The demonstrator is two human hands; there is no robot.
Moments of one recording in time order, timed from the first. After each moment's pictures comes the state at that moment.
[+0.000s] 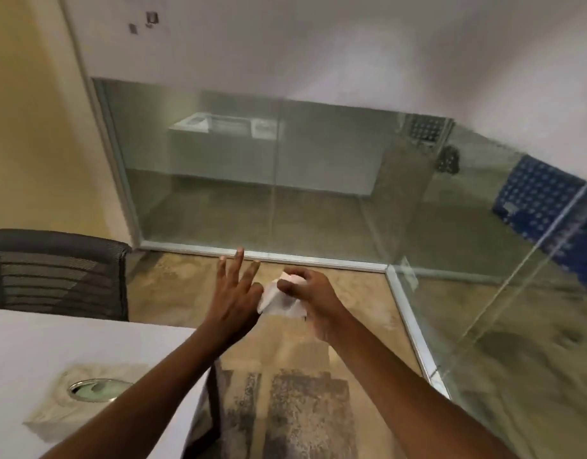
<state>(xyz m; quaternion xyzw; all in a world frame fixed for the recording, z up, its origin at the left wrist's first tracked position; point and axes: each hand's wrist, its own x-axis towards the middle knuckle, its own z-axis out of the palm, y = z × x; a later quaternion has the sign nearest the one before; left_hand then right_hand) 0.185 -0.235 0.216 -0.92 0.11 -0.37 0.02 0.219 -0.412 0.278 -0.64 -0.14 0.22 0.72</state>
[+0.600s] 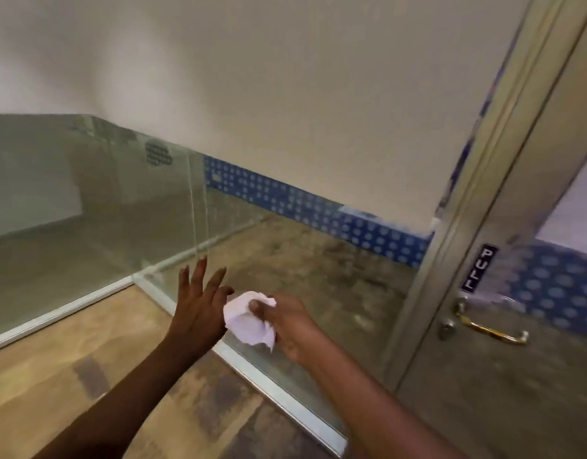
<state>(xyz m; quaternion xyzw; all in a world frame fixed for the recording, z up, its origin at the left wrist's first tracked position) 0.092 -0.750 0.284 -0.79 0.48 -0.36 -0.14 -0.024 -0.881 0.305 -0.63 0.22 -0.12 0.73</state>
